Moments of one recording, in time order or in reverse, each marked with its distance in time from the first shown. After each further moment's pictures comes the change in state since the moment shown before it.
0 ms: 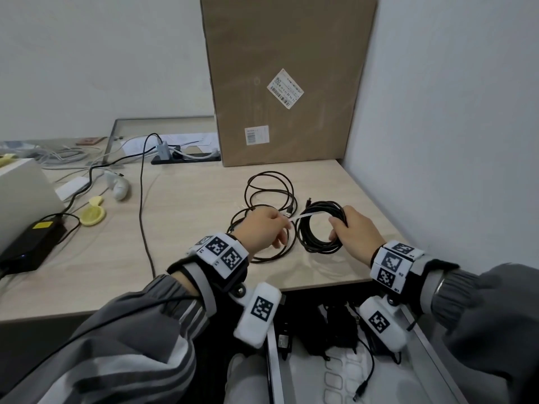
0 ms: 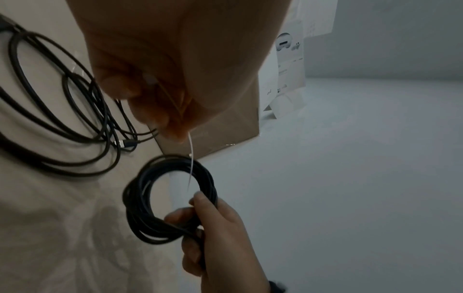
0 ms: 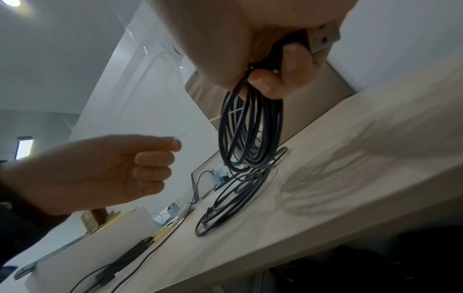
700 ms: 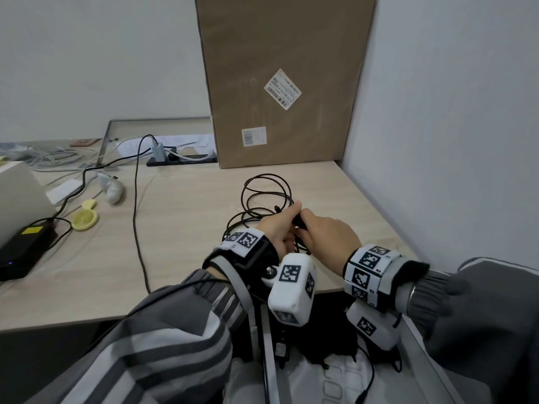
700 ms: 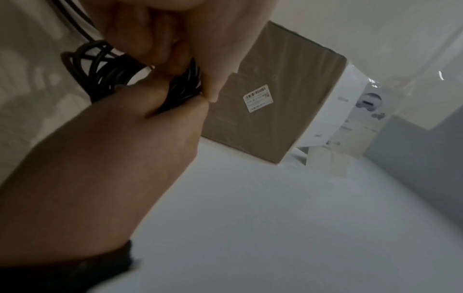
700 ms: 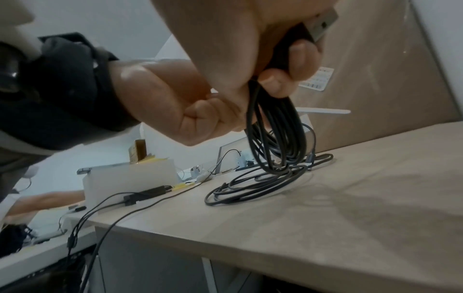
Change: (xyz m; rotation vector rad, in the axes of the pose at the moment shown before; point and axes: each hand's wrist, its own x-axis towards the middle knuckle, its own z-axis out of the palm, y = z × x) left_hand 0.031 0.016 0.033 -0.739 0.019 -0.435; right_hand -0.003 -0.038 0.018 -0.583 -0.104 -0.334
